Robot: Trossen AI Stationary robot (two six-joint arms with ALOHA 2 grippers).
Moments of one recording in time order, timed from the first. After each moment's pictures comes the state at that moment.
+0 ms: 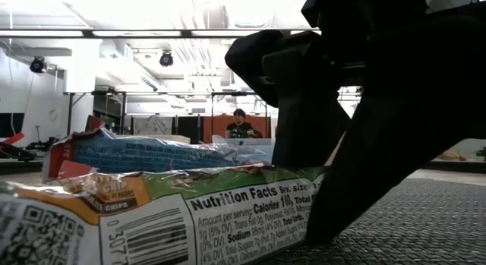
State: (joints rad) left arm -0.24 0.87 1.13 -0.82 -0.03 0.04; right arm 0.57 2.16 1.45 -0.31 0.13 -0.10
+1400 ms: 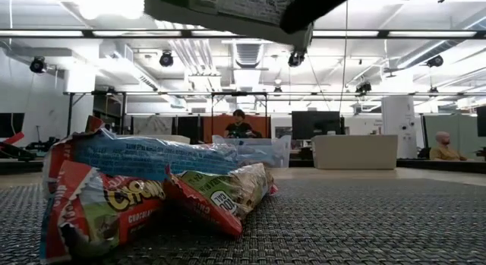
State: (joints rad) left arm -0.24 0.87 1.13 -0.78 -0.03 0.05; right arm 0.54 1.86 1.45 -0.57 0.33 0.17
